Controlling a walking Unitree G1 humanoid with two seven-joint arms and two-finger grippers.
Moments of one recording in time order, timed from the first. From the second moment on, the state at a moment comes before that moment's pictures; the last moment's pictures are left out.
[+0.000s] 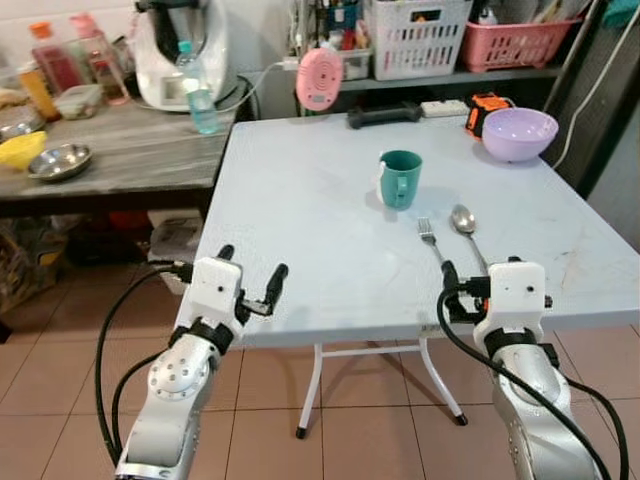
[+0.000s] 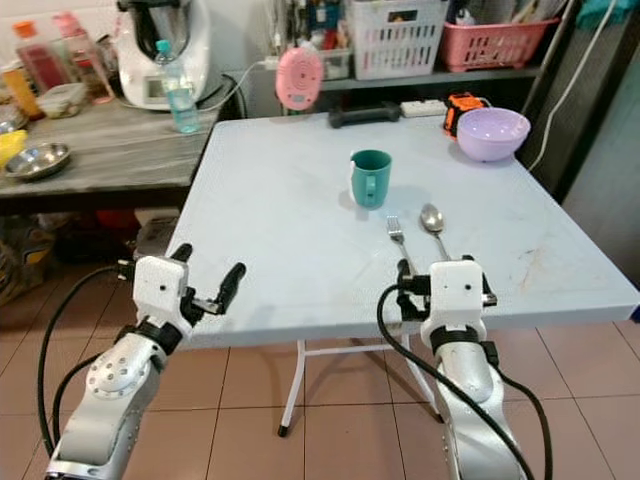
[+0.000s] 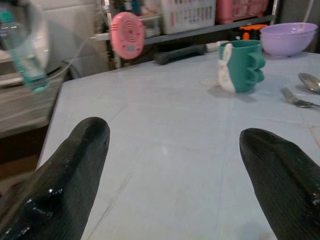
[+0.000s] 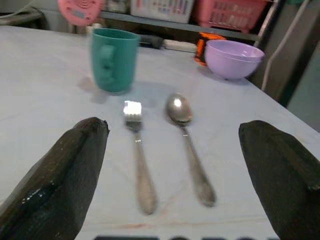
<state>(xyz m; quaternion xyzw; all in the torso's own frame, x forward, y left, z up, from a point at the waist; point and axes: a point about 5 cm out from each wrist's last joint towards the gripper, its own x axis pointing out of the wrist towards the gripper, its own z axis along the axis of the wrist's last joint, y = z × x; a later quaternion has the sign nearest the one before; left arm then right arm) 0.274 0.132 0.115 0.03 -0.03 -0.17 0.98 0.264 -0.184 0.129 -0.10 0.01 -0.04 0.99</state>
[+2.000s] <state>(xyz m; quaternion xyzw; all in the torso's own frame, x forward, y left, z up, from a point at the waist) 0.248 0.114 0.102 0.01 0.07 -0.41 0.91 0.288 -0.204 0.093 0.00 0.15 -0.07 0.99</state>
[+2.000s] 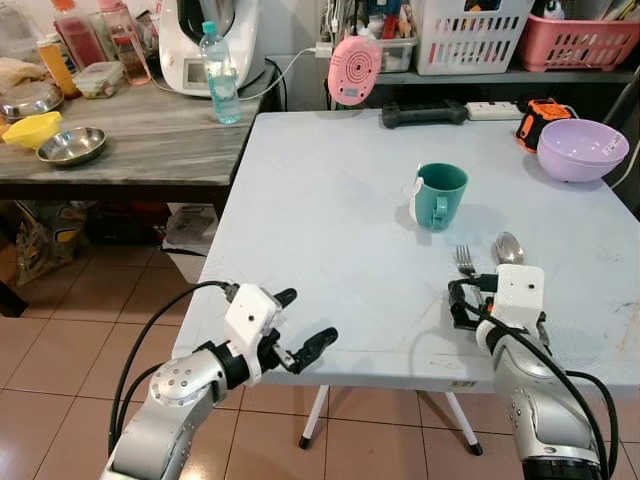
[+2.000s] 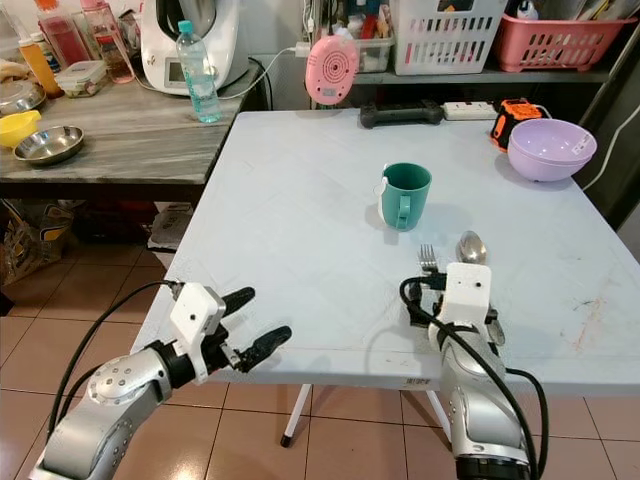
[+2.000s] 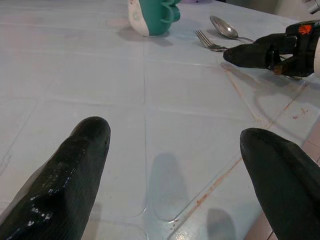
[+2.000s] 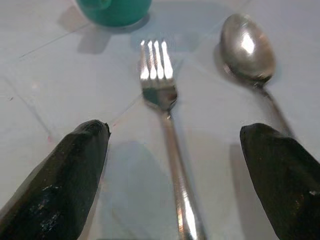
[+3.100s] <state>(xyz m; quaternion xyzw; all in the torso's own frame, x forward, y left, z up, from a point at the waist) 0.244 0.116 0.102 0.02 0.08 -0.41 0.91 0.294 -0.212 0.087 -0.02 0.16 0.00 0.99</state>
